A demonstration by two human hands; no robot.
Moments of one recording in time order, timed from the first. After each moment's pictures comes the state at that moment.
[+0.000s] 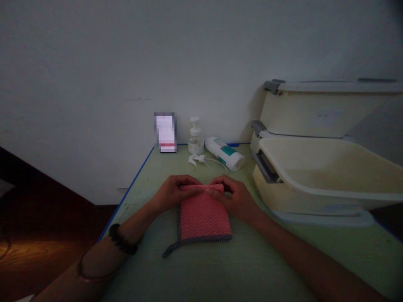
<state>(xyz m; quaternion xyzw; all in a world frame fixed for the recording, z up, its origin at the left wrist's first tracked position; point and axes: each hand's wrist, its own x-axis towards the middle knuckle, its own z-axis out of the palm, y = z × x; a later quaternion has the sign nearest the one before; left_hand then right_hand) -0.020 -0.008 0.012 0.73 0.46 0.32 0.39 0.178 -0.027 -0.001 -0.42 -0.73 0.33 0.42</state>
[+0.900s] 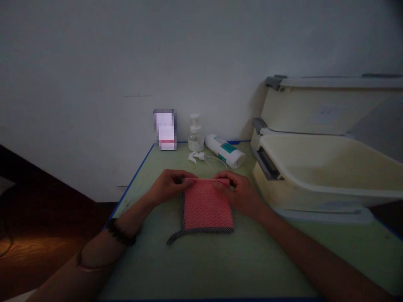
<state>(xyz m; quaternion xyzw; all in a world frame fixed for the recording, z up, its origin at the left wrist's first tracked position) -0.031 -0.003 0.014 0.72 0.46 0.31 0.41 0.187 -0.024 0.004 -0.46 -0.73 0.31 0.40</state>
